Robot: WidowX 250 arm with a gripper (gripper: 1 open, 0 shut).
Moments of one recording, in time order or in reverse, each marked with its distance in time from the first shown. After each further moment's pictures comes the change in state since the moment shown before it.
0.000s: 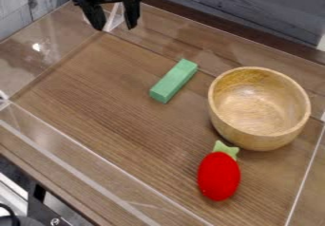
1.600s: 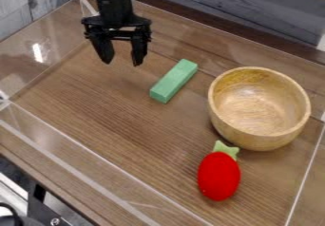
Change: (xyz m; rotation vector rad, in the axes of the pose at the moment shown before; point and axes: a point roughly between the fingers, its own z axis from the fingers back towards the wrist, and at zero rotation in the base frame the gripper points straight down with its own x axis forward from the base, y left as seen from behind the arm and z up) arm -0.023 0.001 -0.036 0.032 0.035 -0.130
